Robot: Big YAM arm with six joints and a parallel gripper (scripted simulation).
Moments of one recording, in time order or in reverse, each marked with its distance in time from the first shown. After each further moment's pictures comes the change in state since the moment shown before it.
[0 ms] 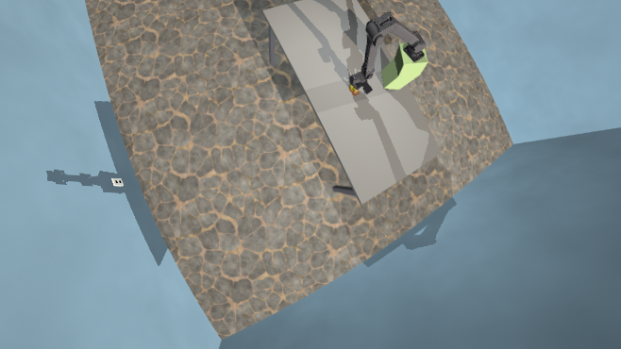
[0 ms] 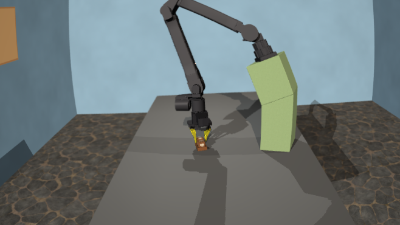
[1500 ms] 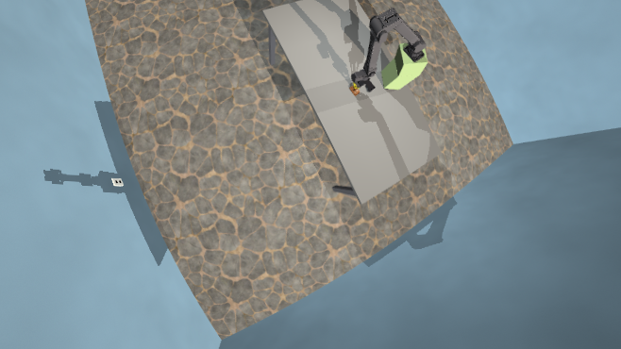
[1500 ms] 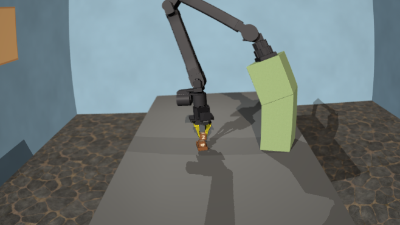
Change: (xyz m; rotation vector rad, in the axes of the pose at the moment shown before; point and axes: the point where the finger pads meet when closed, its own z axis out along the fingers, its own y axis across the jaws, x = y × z) arm -0.001 0.011 -0.024 -0.017 -0.003 -0.001
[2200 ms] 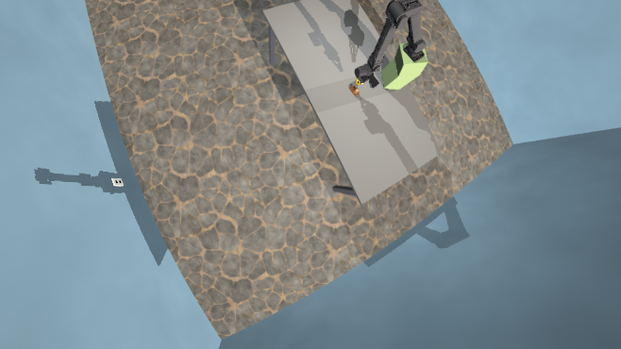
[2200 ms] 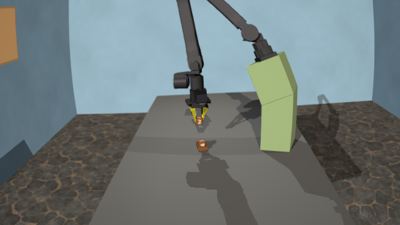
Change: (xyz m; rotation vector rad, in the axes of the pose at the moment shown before) arm 0.003 -0.011 -0.076 0.024 0.005 -0.001
